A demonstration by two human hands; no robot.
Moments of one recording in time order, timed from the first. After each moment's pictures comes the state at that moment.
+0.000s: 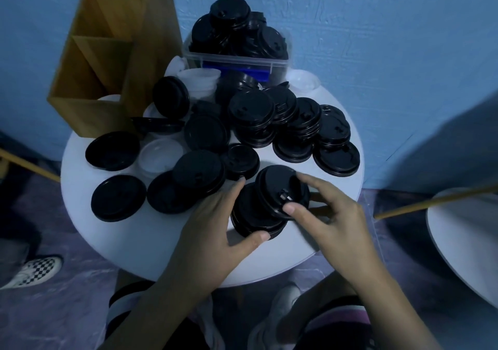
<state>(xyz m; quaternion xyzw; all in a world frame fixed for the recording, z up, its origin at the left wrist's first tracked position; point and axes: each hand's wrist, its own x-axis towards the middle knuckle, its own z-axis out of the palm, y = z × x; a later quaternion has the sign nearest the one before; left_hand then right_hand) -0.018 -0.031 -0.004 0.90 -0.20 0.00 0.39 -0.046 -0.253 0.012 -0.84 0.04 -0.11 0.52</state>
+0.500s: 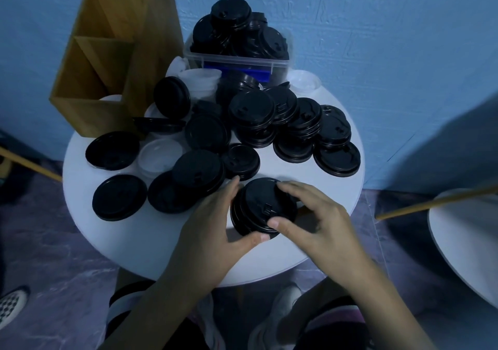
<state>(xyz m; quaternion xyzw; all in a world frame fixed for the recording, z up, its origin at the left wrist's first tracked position) -0.017 -0.032 -0.007 0.90 -0.17 -0.01 0.39 -0.044 -0.246 0.006 -0.87 -0.04 -0.06 0.48</state>
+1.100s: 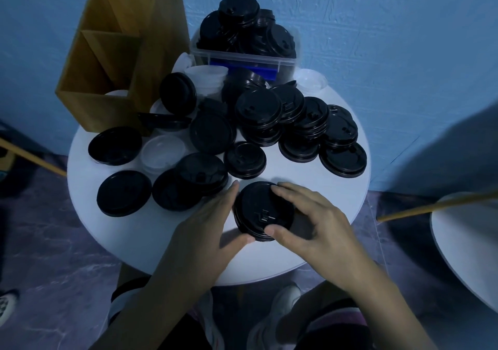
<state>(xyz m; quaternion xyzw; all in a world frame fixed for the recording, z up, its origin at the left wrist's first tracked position) -0.022 -0.015 -0.005 0.91 -0.18 -0.02 0.37 -0.042 -0.240 0.008 -0.92 -0.07 -0.01 0.39</state>
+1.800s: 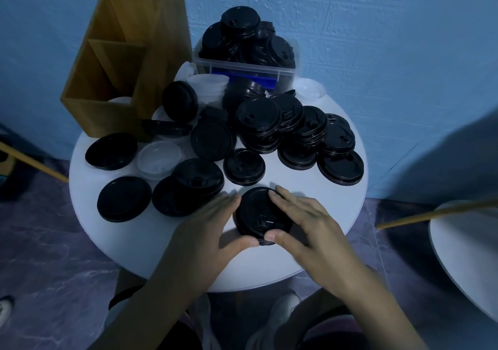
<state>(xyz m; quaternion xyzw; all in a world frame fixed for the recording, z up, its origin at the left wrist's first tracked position) -0.012 -0.016 -0.006 0.91 -0.19 -0.02 0.37 -0.040 -0.239 0.002 -0.93 -0.10 0.01 0.35</state>
